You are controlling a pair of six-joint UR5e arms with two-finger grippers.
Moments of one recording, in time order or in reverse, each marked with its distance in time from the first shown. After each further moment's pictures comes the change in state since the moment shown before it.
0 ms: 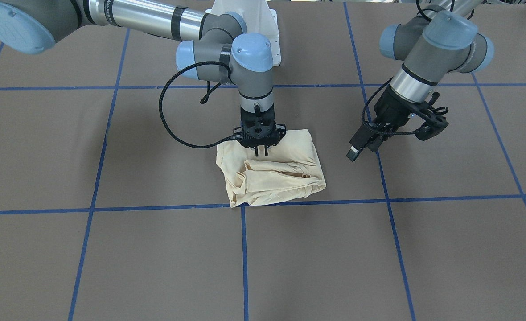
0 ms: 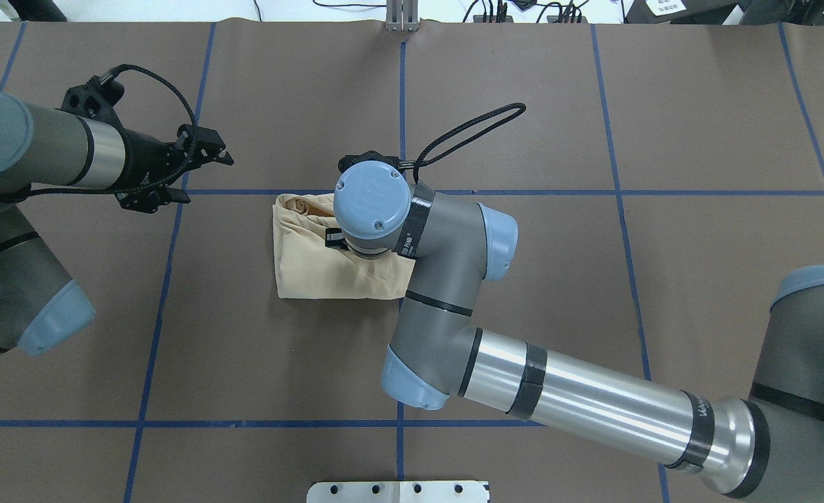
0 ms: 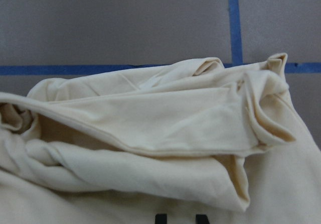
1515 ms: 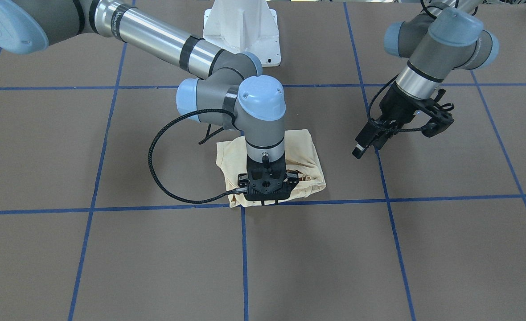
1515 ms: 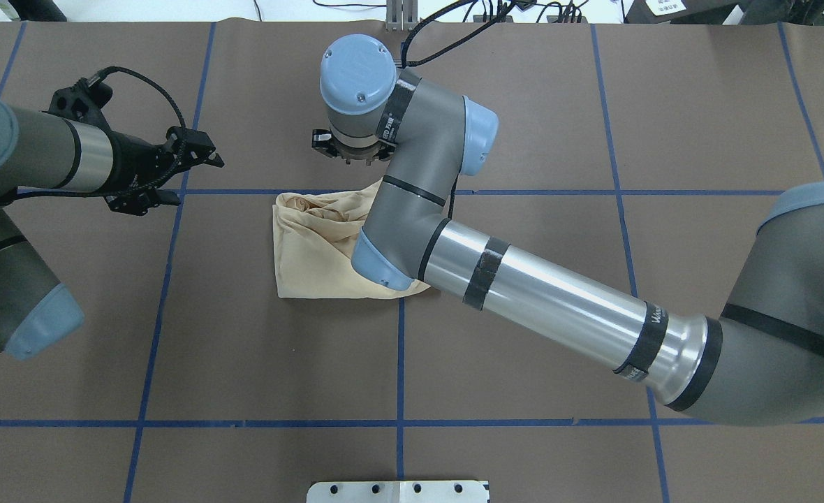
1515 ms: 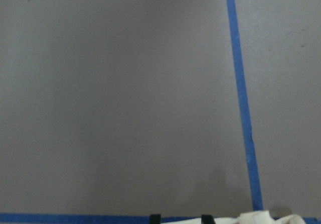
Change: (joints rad) left arm -0.006 0.022 -0.018 0.003 0.000 0.010; right arm 0.138 0.175 -0.252 0.125 0.073 -0.048
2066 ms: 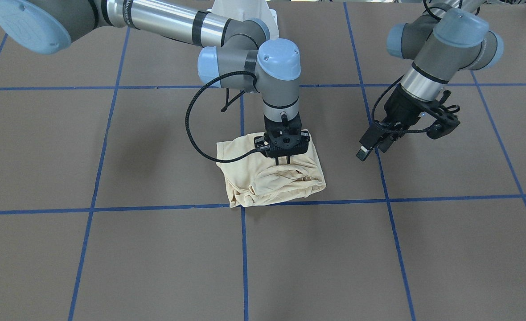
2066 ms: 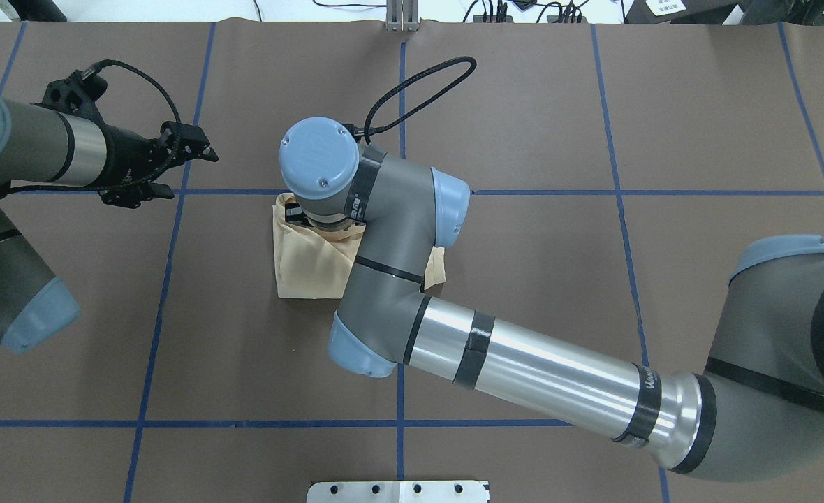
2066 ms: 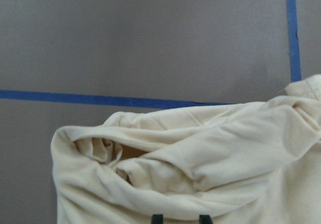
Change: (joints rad) left arm -0.018 0.000 0.006 0.003 -0.002 0.035; right arm -0.135 -0.035 0.119 -0.118 -0.052 -0.014
